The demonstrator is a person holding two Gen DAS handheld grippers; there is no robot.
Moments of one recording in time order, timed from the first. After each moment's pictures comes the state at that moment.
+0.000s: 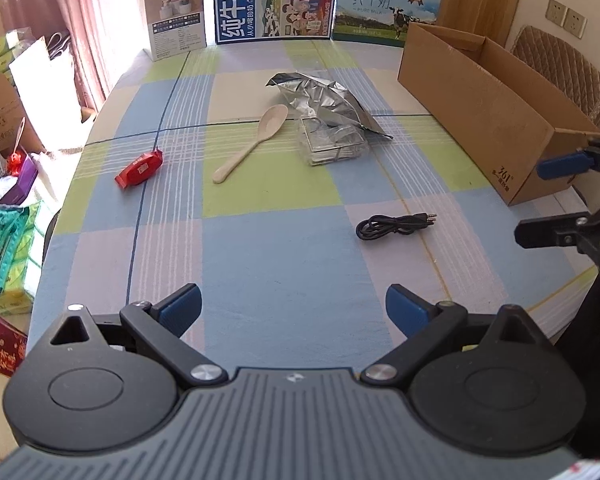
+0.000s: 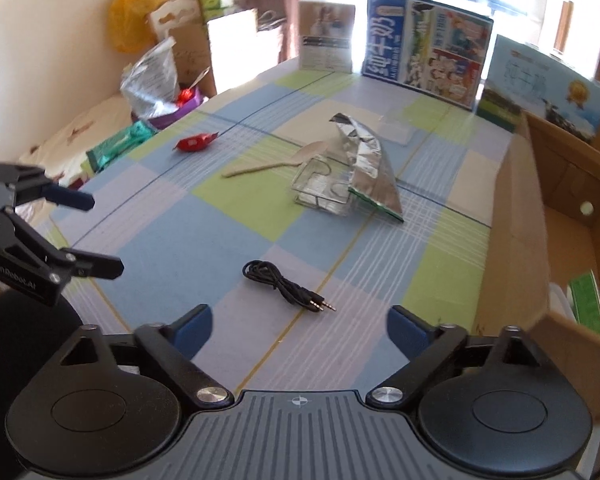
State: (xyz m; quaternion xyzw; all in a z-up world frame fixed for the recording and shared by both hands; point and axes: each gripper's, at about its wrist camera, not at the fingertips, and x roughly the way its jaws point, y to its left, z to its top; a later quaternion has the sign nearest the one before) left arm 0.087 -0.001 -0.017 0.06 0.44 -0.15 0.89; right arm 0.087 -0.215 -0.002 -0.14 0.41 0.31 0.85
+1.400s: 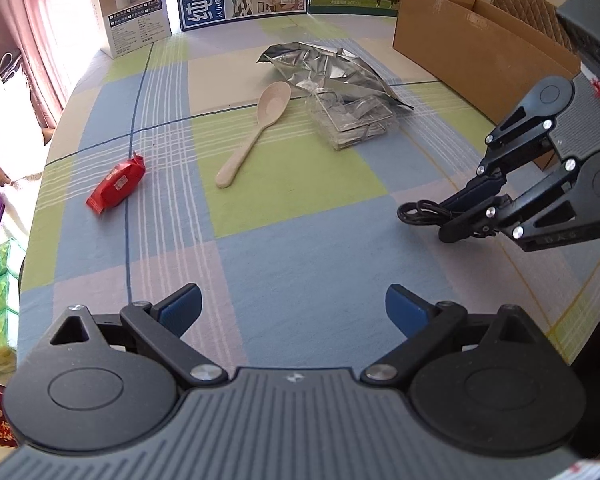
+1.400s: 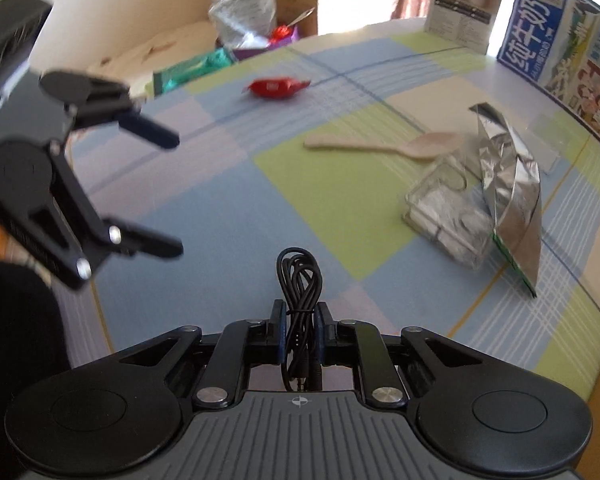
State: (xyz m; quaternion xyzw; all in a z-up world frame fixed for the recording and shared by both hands) left arm 0.155 0.029 -0.068 0.11 0.44 -0.21 0.87; right arm 0.159 -0.119 -0.073 -0.21 0.44 0.42 0.76
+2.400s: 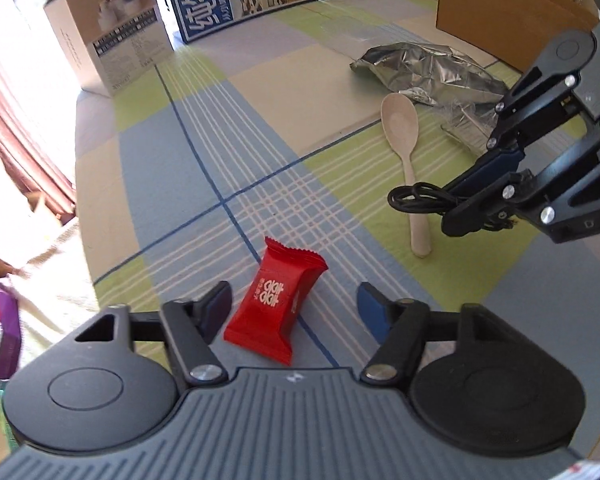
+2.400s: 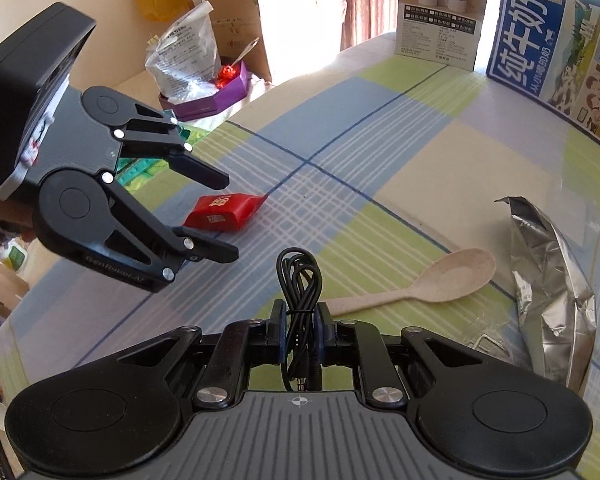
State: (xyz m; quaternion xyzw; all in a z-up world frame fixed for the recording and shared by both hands) left arm 0.318 0.107 -0.079 0.21 0.44 -0.28 0.83; right arm 0.253 -0.013 -0.076 -0.14 0.46 0.37 0.80
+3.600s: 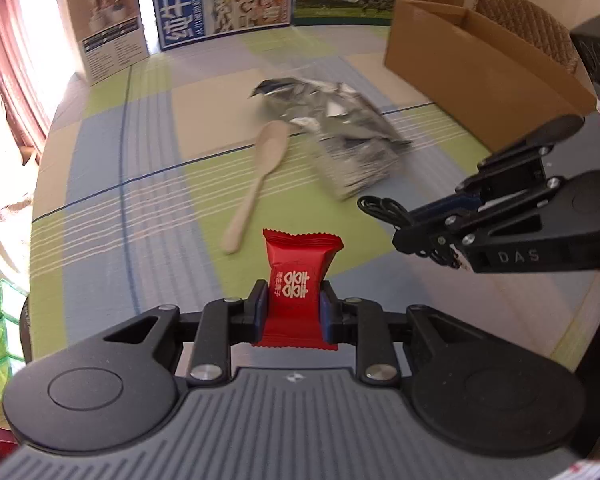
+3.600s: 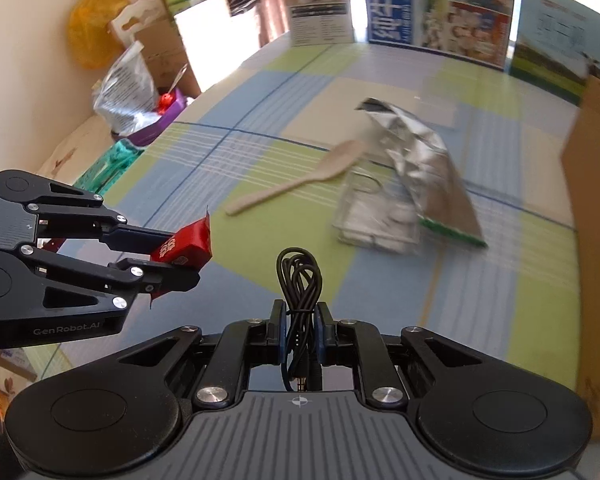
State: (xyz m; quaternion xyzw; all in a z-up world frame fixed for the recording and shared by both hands) left arm 0.204 0.013 -0.038 0.12 0.44 -0.25 0.85; right arm 0.162 -0.140 -0.039 -0.05 0.47 0.27 0.84
